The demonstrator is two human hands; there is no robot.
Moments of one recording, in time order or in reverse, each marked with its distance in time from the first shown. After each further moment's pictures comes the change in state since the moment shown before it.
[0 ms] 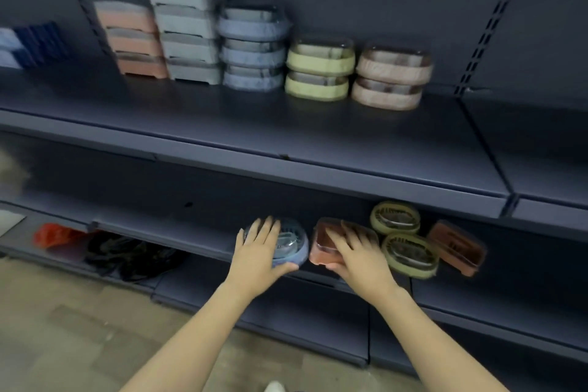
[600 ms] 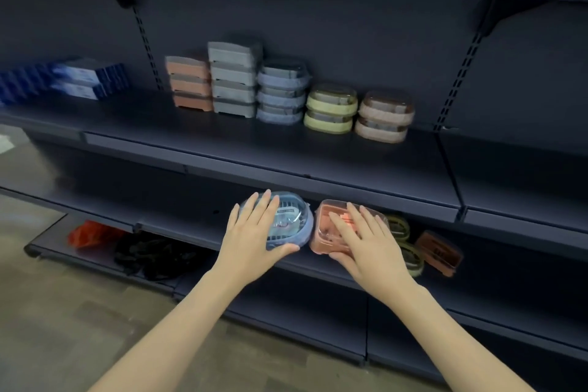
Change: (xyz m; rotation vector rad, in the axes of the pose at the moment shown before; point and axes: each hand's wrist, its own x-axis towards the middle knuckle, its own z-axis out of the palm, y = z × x) left_hand -0.102 -0.006 -0.155 -0.033 0.326 0.078; right_hand -0.068 -0.072 -0.158 -0.118 0.422 -0.162
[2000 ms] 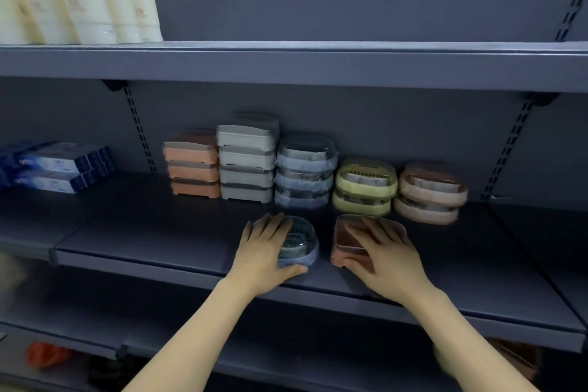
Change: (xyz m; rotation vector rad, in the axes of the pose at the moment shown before) left_hand 0.202 -0.127 -0.010 0.004 -0.120 0.127; right_hand 0.207 0.017 0.045 -0.005 -0.189 0.234
